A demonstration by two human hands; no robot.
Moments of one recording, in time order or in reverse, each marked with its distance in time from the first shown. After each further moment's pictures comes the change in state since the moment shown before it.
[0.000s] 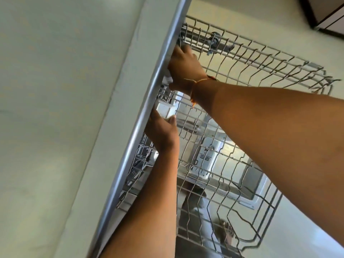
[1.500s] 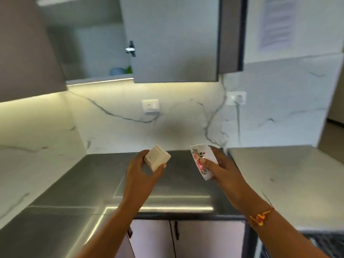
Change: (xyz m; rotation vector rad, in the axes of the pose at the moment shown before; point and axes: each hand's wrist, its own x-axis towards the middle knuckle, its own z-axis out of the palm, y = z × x) left_hand -0.499 -0.200 -0.686 -0.383 1.031 -0.082; right_hand -0.586 -0.459 -0.307 1.149 -0.461 -0.910
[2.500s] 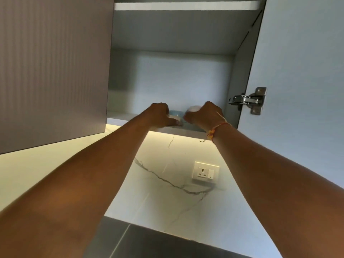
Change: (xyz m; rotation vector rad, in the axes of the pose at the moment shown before) left_hand 0.608 -0.111 -0.154 0.661 -0.154 0.141; right_hand 0.572 -0.173 0.344 -0.902 0.207 -0.185
